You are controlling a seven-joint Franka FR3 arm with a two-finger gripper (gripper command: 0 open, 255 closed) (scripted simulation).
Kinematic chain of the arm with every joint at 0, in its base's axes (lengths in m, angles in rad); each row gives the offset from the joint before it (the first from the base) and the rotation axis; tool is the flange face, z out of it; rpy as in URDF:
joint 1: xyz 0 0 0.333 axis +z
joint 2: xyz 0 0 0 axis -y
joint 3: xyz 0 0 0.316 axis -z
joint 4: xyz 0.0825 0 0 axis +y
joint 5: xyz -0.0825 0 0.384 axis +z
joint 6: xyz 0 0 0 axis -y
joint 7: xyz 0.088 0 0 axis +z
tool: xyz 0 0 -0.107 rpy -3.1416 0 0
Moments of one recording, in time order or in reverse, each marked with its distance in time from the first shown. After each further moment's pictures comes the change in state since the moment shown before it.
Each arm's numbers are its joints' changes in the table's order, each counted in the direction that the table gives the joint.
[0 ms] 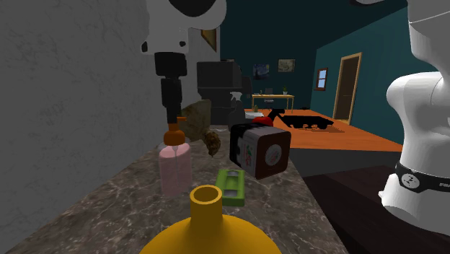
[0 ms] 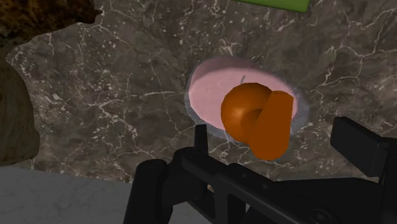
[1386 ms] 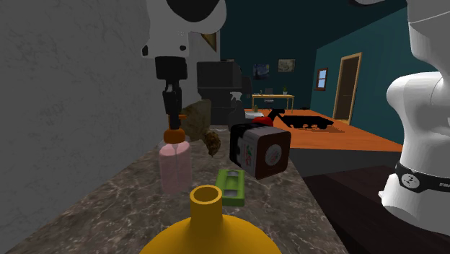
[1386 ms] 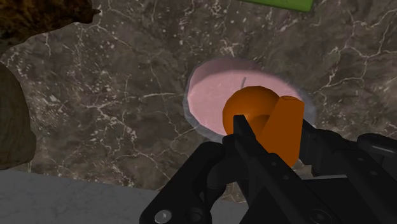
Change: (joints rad) arm -0.001 -0.004 0.000 0.016 0.002 0.020 0.003
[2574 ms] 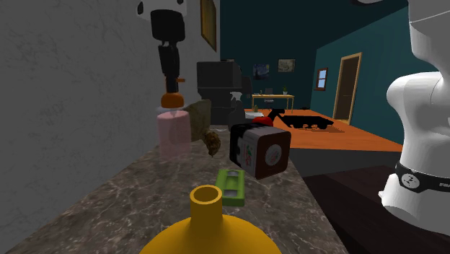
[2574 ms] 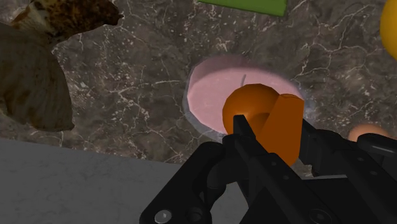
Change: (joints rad) arm -0.009 0.016 0.006 -0.215 -0.008 -0.231 -0.008
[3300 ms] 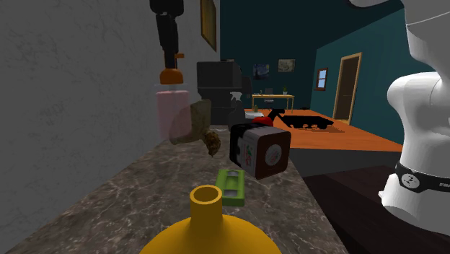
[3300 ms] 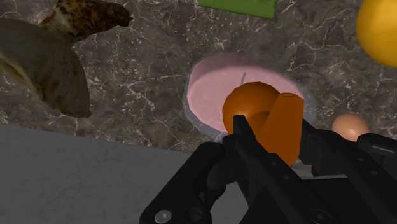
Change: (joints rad) arm -0.018 -0.037 0.001 -0.206 0.008 -0.169 0.000
